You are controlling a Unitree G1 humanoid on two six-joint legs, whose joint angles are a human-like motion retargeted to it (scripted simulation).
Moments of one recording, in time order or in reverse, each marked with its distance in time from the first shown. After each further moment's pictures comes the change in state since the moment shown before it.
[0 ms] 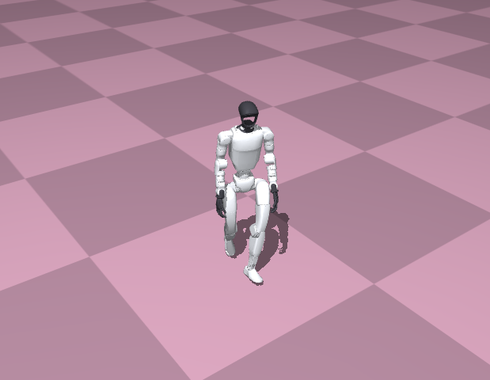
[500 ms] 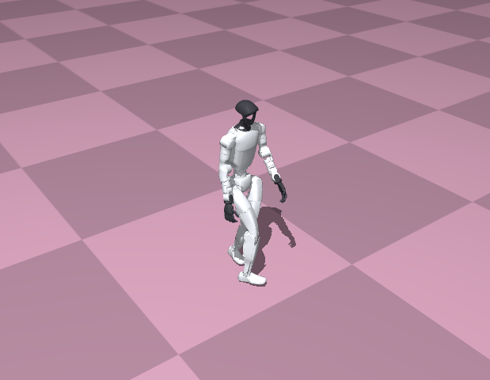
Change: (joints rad) left arm -0.151 0.033 -0.095 -0.087 0.040 -0.044 0.009; right arm -0.035 -0.041 -0.031 0.042 0.005 0.017 -0.050; waist -0.143 0.067 0.120; left_leg 0.407 -0.211 -0.681 0.285 -0.300 0.085; right_leg -0.424 0.102 0.374 -0.091 0.348 0.096
